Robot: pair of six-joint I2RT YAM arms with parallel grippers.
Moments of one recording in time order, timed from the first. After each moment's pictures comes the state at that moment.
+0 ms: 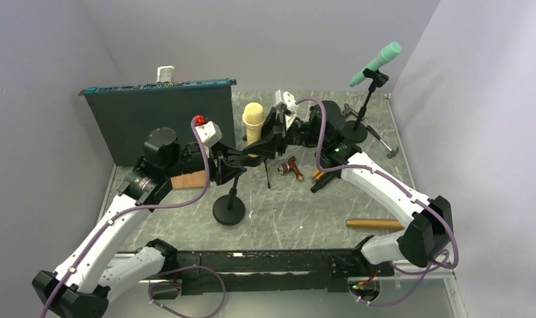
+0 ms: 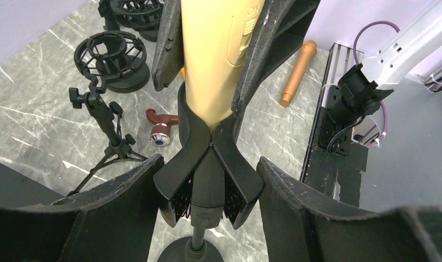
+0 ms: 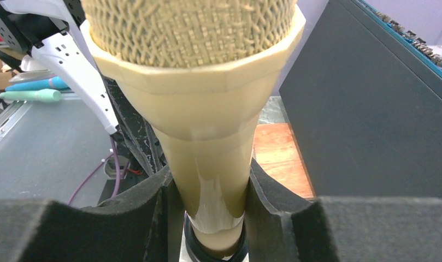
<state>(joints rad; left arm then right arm) -0.48 0.90 0.96 -0.24 0.71 0.00 0.65 1.37 1.18 0.32 -0.96 0.15</state>
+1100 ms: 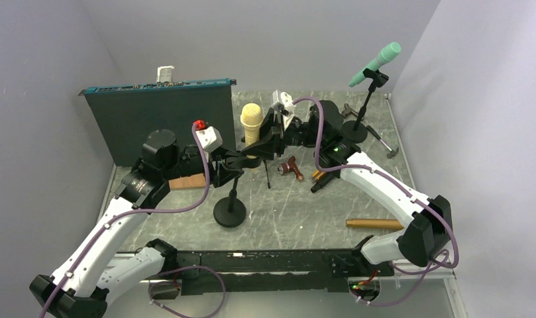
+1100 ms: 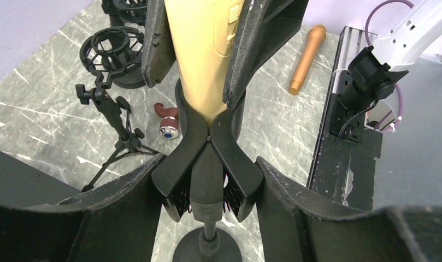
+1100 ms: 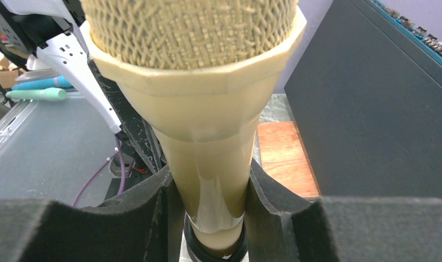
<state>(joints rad) -0.49 0.88 0.97 -0.31 0.70 0.08 0.66 1.37 1.19 0.30 -0.96 0.15</state>
